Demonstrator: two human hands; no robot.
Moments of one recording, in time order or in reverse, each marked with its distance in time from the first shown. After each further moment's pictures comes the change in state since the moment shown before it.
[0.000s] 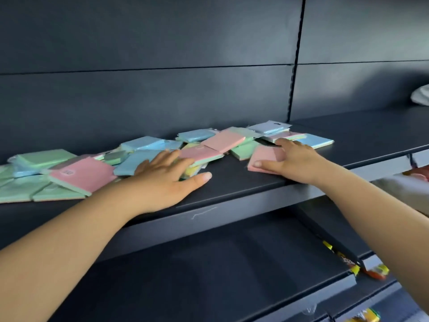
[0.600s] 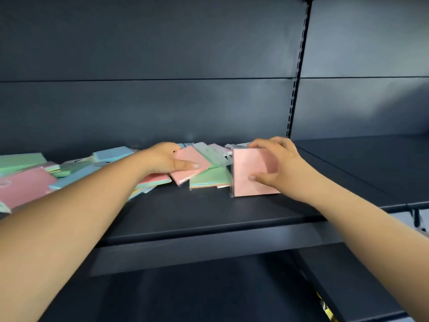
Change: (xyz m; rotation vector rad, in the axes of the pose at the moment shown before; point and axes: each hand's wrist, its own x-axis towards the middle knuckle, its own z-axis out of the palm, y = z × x) left_hand 0.156 0.050 -0.012 -0.343 0.111 -0.305; right_hand 0.064 0.081 -0.037 0.408 0.004 -0.454
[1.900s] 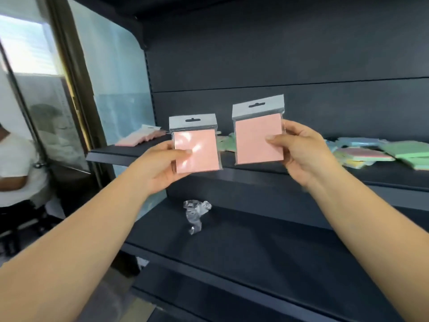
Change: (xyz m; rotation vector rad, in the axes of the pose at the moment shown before) left_hand -0.360 -0.262 -0.127 -1.329 0.553 -0.237; right_hand -0.077 -0.336 0.191 1.332 -0.217 0.088
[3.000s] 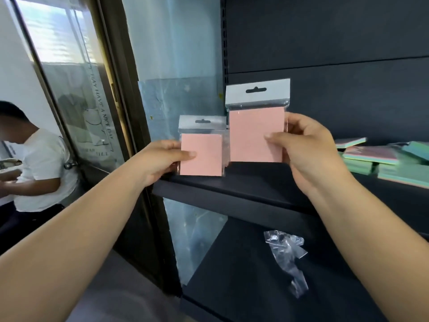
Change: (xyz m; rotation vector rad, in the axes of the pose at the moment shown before) left_hand 0.265 0.052 -0.324 0.466 0.063 0.001; right_hand 0.203 0.193 0.297 -0.233 0.016 -0.082
